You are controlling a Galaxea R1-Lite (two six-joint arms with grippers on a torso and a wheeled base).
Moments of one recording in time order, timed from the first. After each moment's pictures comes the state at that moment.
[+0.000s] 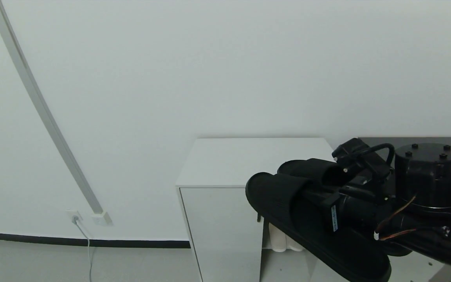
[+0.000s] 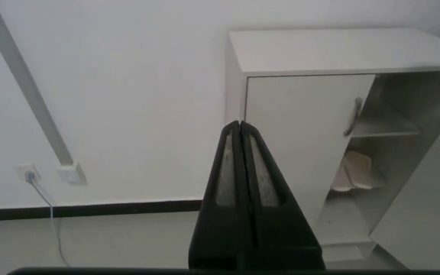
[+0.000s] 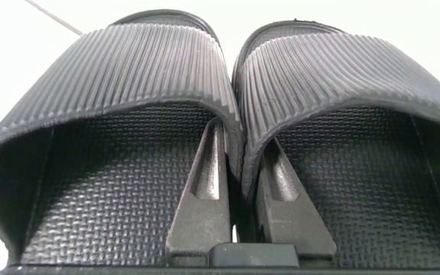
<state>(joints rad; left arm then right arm) 0.00 0.00 0.00 0.00 -0.03 0.01 0.71 1.55 -0.66 -0.60 -0.10 0.02</state>
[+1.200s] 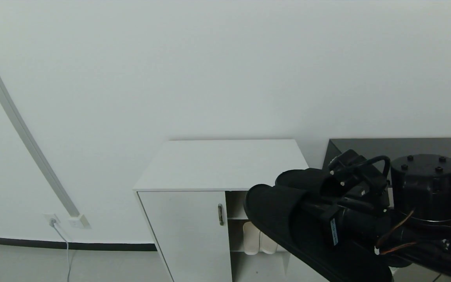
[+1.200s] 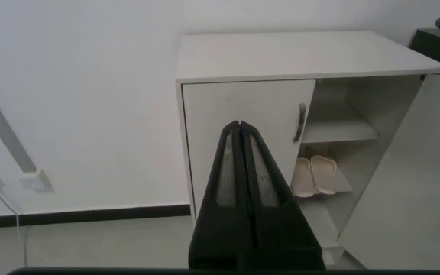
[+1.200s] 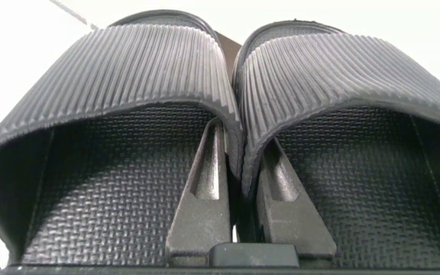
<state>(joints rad) 0.00 0.00 0.00 0.00 -0.03 0.01 0.75 1.55 -0.62 -0.60 -0.10 0.01</state>
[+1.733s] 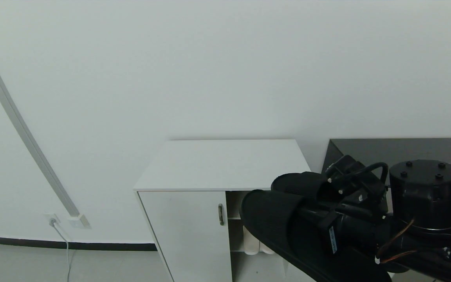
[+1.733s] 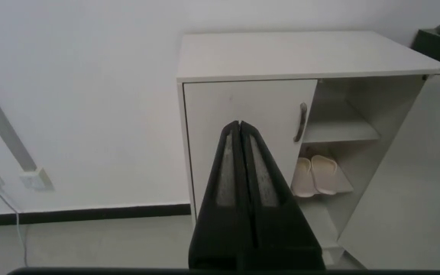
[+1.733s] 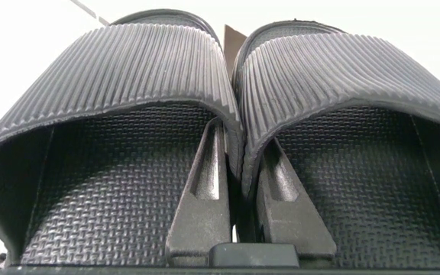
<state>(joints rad) 0.00 0.00 0.00 0.00 -0.03 0.01 0.77 1.55 -0.60 -0.61 -0.09 0.00</state>
